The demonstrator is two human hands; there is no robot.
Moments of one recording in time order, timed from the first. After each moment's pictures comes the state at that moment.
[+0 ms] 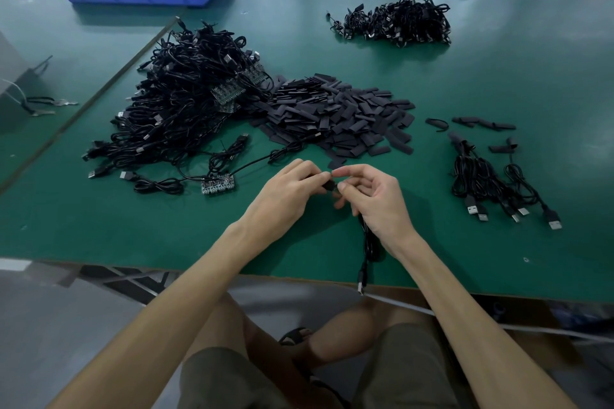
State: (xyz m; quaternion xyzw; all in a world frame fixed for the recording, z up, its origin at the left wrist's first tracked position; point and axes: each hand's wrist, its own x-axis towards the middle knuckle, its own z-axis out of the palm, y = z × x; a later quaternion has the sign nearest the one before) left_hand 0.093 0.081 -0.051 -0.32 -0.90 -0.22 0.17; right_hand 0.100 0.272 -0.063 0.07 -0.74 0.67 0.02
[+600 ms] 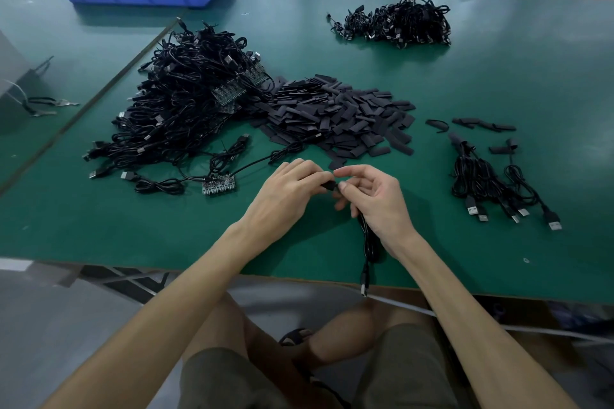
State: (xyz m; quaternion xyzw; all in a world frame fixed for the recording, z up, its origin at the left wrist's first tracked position) left_hand 0.093 0.079 -0.053 -0.33 -0.89 -0.21 0.22; right_hand 0.101 0.272 -0.063 0.06 -0.73 0.68 0.01
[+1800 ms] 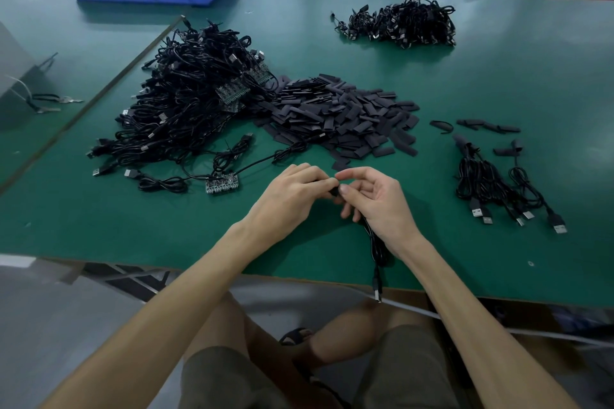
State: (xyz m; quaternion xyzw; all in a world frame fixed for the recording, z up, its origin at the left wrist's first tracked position) left_hand 0.098 0.078 -0.048 -0.36 -0.88 -0.23 0.19; right_hand 0.100 0.274 -0.067 0.09 -0.74 0.66 -0.01
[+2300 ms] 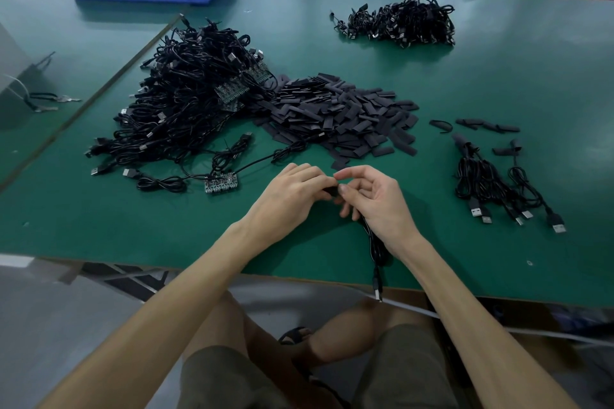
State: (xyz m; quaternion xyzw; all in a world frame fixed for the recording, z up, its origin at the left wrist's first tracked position) left_hand 0.098 0.080 -0.049 -0.35 -0.89 -0.23 0.17; right_hand 0.101 0.274 -0.068 0.09 -0.75 0.66 -0.01
